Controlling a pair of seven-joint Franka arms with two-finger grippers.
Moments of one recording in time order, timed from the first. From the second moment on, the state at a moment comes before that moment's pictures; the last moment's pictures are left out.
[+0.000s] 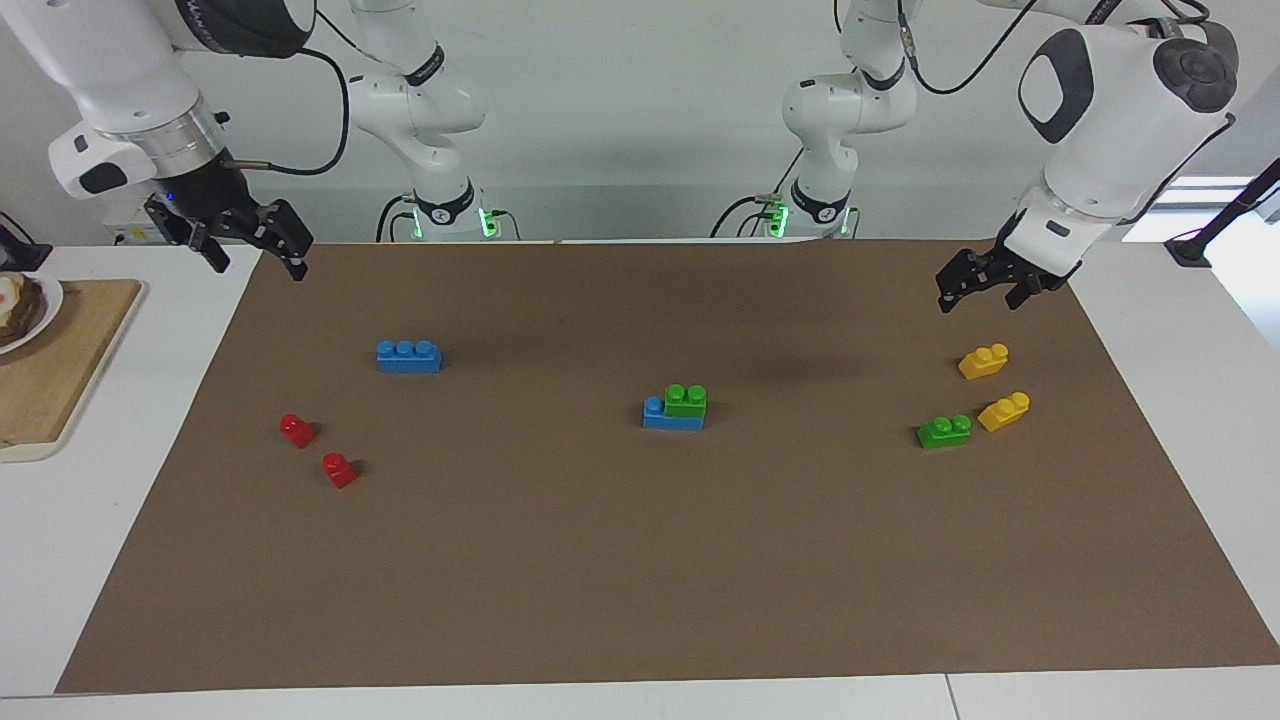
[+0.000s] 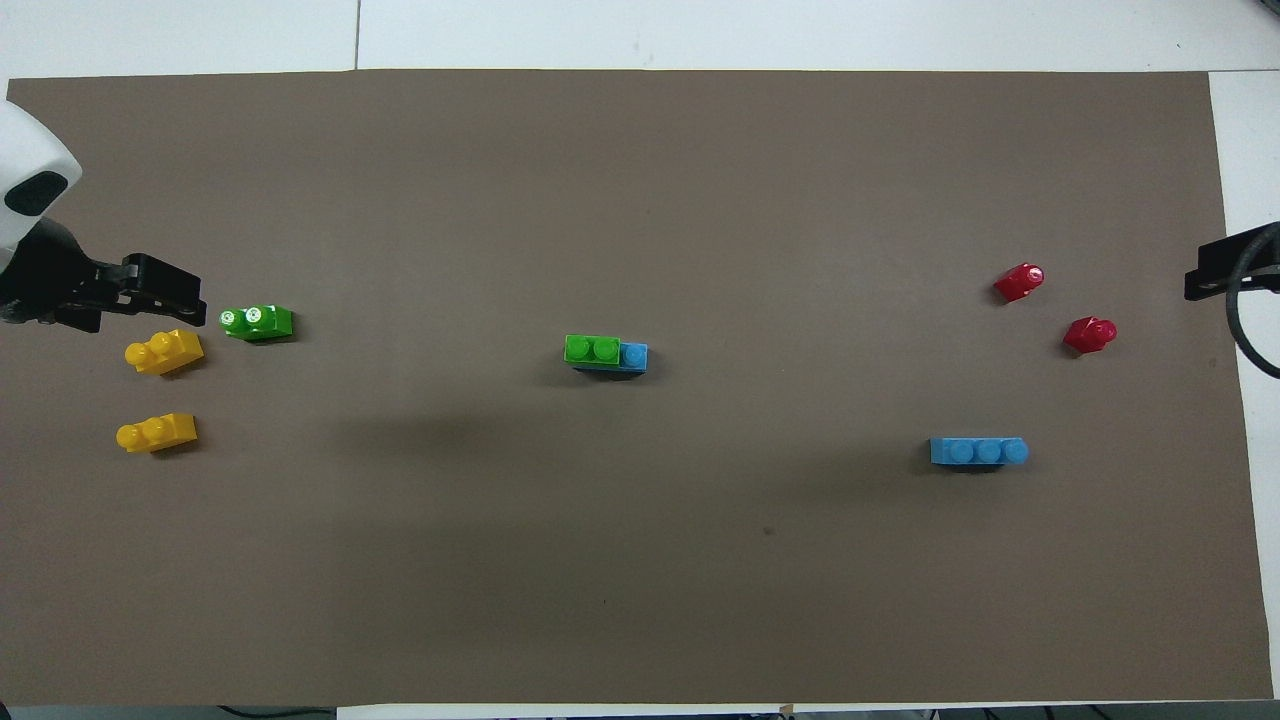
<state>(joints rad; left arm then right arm) 0.02 0.06 -0.07 -1.61 -0.02 1.59 -0.01 0.01 0.01 -0.09 -1.53 -0.03 1.52 0.07</state>
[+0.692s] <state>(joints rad) 0.02 0.06 -0.07 -1.61 -0.02 1.60 -0.01 0.01 0.01 -0.08 -1.53 -0.03 1.52 0.07</state>
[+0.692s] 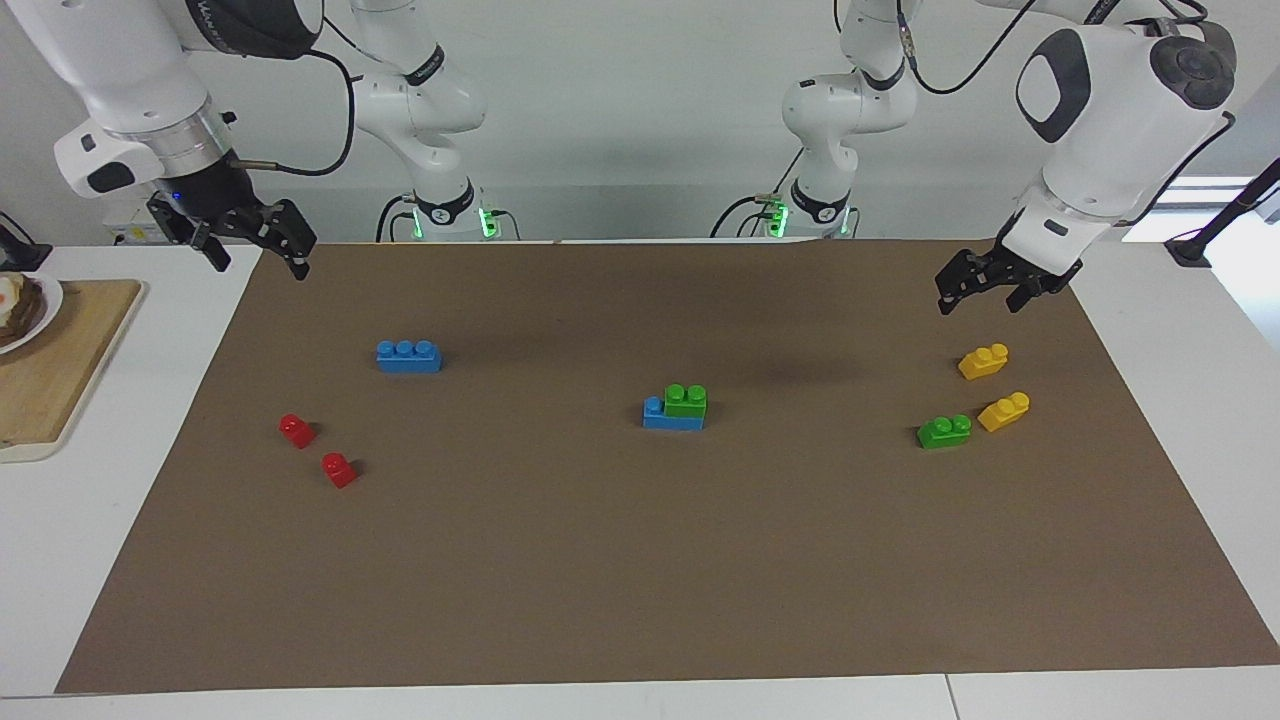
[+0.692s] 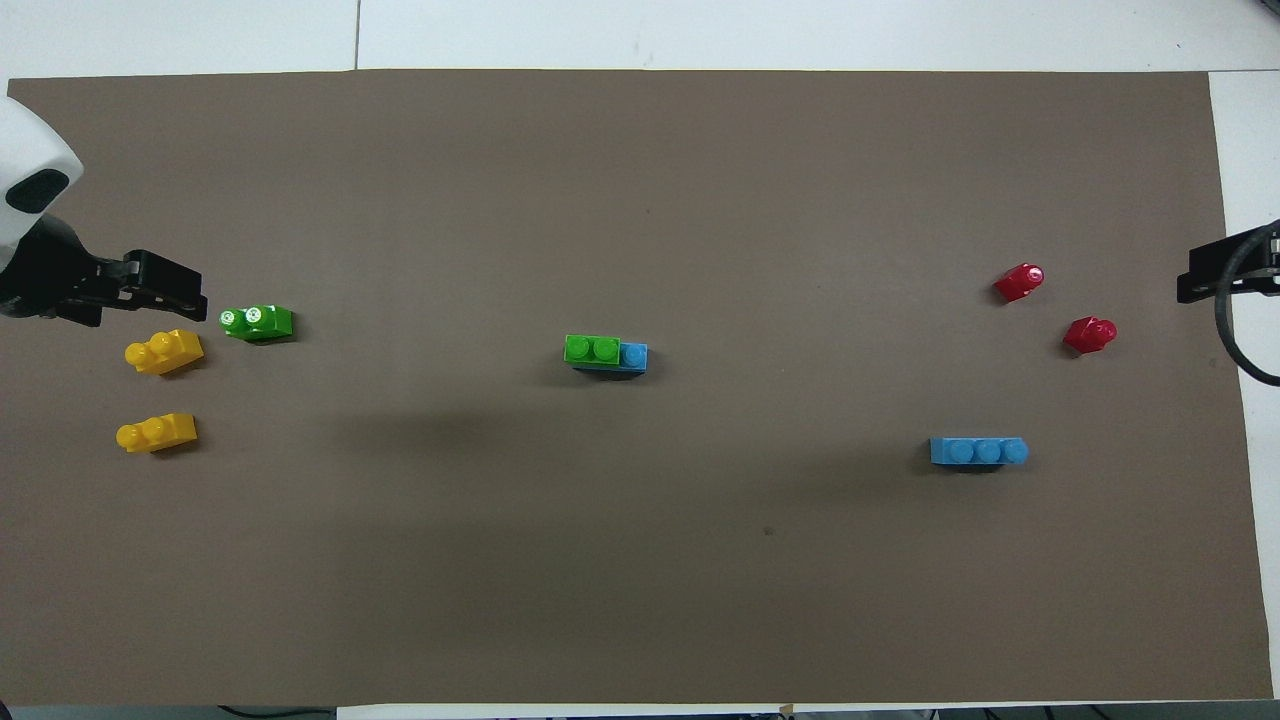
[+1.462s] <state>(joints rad) 0.02 0.04 -0.07 -1.51 -0.01 1.51 -0.01 0.01 0.00 -0.07 -1.53 -0.03 1.52 0.07</state>
